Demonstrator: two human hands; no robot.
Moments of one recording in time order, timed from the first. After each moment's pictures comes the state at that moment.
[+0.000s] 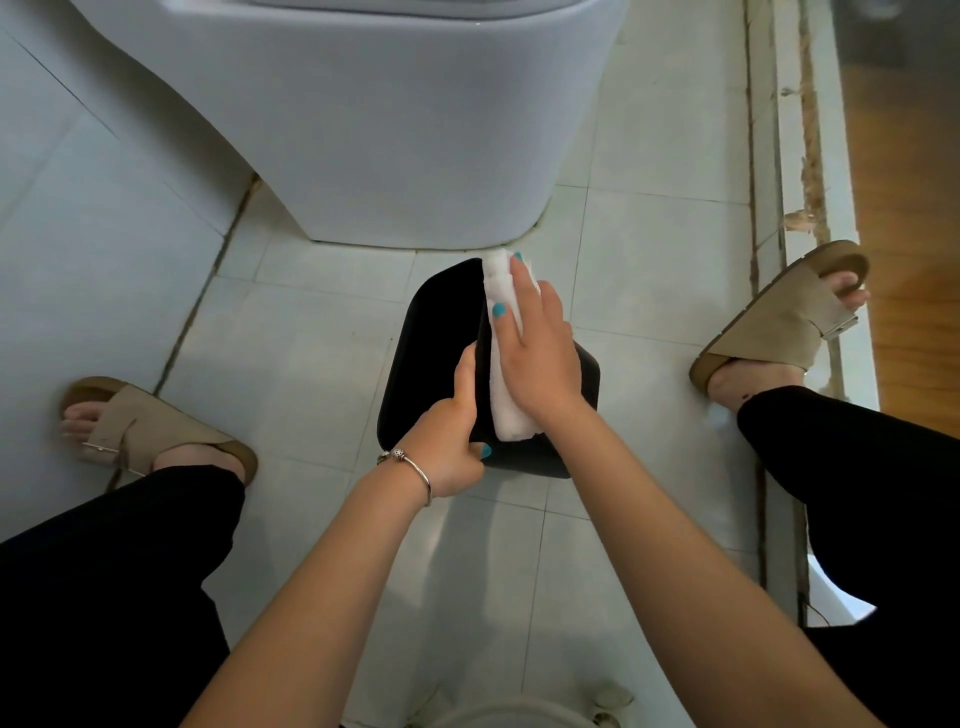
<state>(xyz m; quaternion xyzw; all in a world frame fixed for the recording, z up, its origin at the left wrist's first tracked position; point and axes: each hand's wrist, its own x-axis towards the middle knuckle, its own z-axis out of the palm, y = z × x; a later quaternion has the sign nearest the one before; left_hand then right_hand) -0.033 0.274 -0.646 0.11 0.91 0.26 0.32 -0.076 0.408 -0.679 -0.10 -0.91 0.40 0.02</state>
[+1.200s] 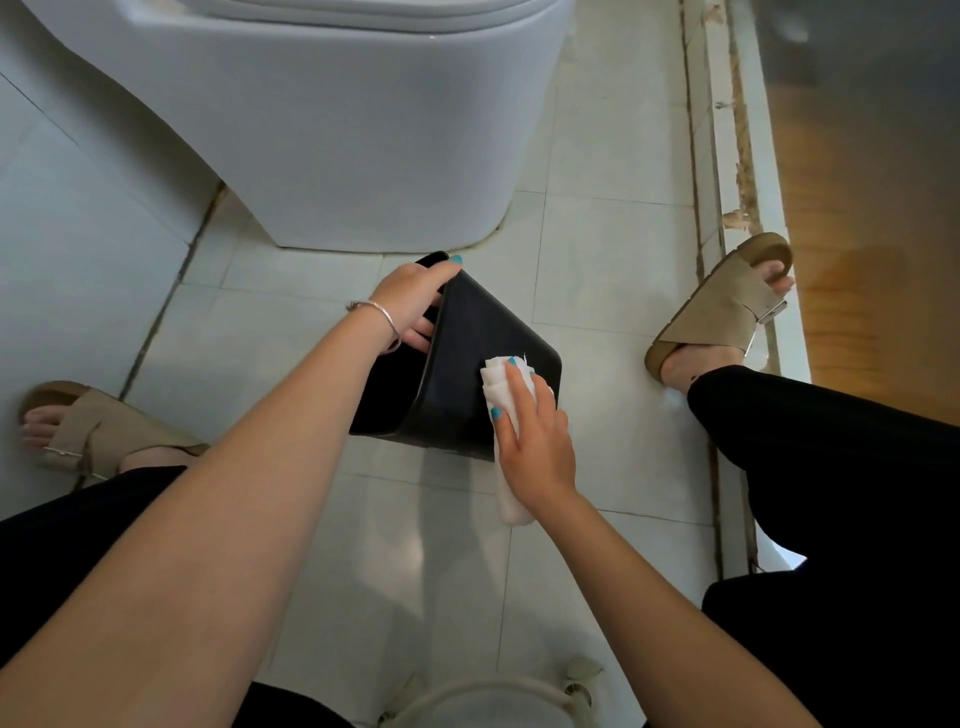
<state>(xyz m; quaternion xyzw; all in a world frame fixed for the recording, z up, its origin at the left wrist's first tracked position) -0.138 0.297 -0.622 -0.09 0.79 0.52 0.32 0.034 0.424 -0.725 -0.15 -0.94 0.31 -0.04</state>
